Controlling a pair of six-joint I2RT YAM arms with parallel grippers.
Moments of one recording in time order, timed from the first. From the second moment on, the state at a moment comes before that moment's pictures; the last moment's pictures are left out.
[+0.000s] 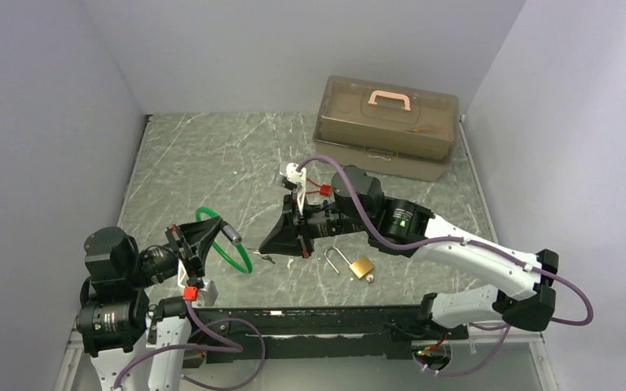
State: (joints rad) left arm 0.14 0.39 1.00 -0.94 1.15 1.48; right arm 1.15 1.24 1.33 -0.29 -0.48 0.32
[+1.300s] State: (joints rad) left arm 0.13 0.82 0.97 -1.20 0.74 1.59; right arm 1.15 1.31 1.42 -0.44 -0.27 0.26
